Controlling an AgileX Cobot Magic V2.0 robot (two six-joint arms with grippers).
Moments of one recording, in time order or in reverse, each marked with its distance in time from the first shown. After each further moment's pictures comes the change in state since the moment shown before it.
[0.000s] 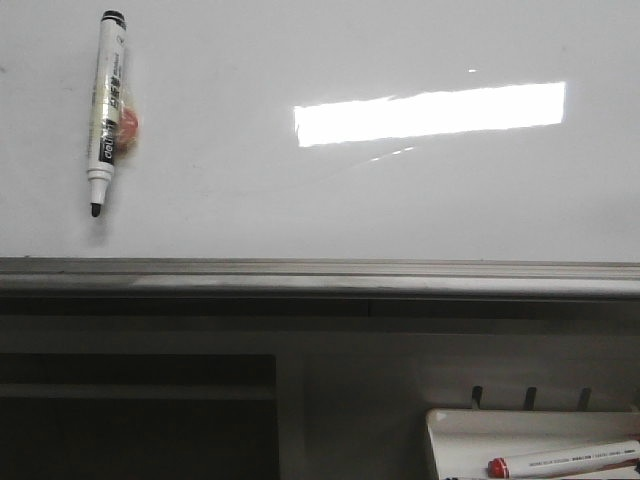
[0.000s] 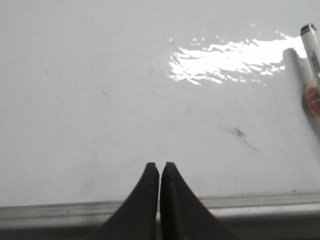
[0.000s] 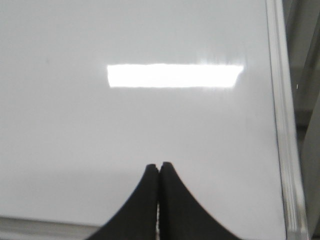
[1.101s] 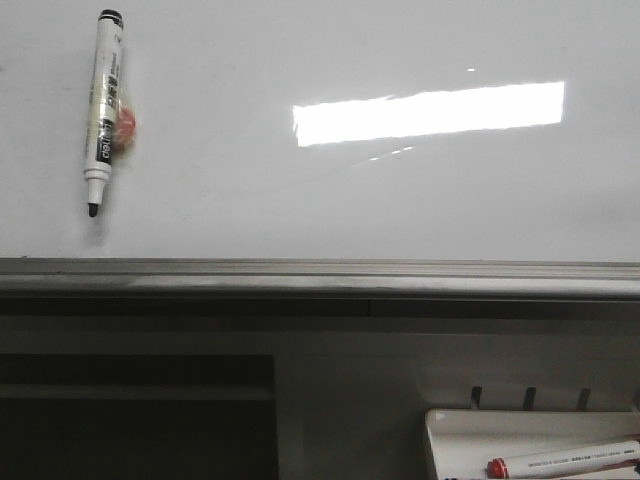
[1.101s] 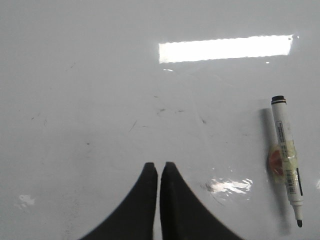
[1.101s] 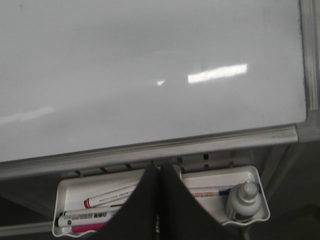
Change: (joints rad) left arm 0.000 0.275 -0.396 -0.103 0.254 0.007; right arm 0.000 0.379 -0.488 0.175 0.762 0.124
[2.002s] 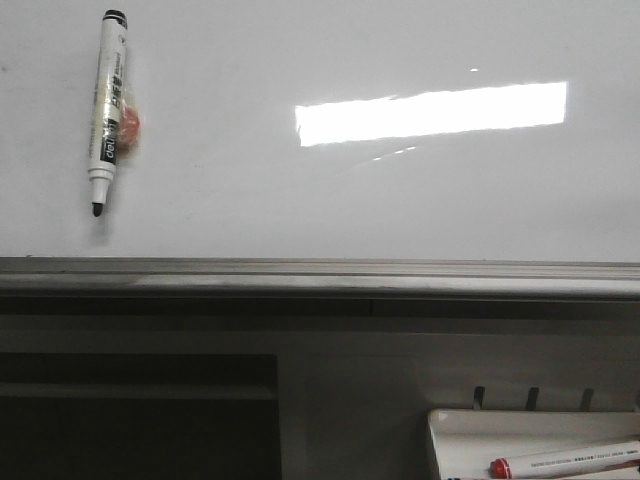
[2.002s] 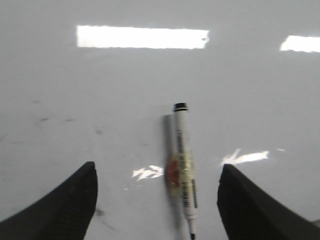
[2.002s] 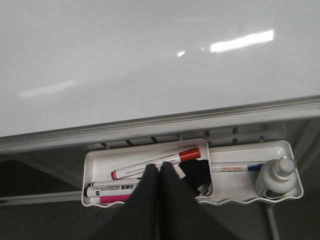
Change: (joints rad) left arm -0.374 0.281 -0.014 -0.202 -0.267 0.077; right arm 0.050 0.021 0.004 0.089 0.034 -0.018
